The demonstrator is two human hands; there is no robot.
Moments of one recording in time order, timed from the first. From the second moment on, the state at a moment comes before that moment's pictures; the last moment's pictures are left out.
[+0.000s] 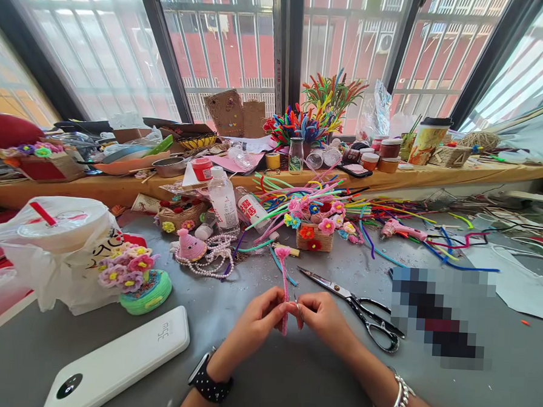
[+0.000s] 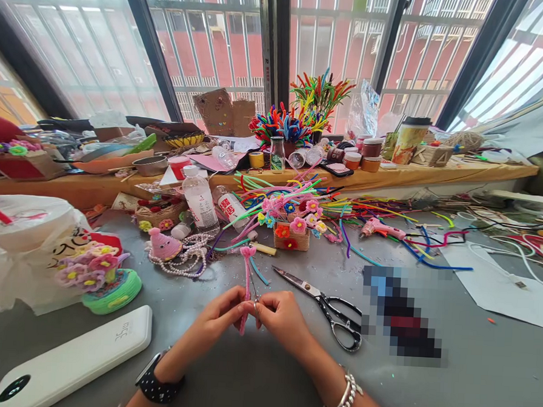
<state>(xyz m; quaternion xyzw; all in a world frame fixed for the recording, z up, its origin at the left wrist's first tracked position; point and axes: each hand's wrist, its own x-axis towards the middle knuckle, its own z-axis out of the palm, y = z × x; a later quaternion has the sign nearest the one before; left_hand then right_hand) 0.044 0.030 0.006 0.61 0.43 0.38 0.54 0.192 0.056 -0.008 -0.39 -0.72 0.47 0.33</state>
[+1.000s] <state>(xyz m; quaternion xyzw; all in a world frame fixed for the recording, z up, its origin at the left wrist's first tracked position) 0.045 0.027 0.005 0.60 0.38 0.39 0.59 0.192 0.056 -0.010 -0.30 -0.71 0.54 0.33</state>
